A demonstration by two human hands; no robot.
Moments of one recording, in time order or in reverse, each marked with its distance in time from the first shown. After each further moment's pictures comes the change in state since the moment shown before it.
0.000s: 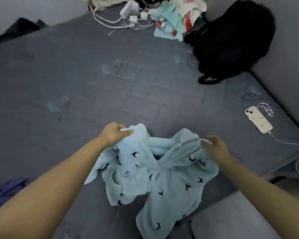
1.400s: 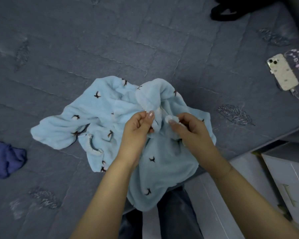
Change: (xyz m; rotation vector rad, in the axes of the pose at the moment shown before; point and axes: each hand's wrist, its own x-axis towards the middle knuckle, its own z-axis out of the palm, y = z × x) left_hand -0.060 0.007 0.183 -1.000 0.108 0.034; right_hand -0.045 0.047 0.078 0.262 -0.326 -0.359
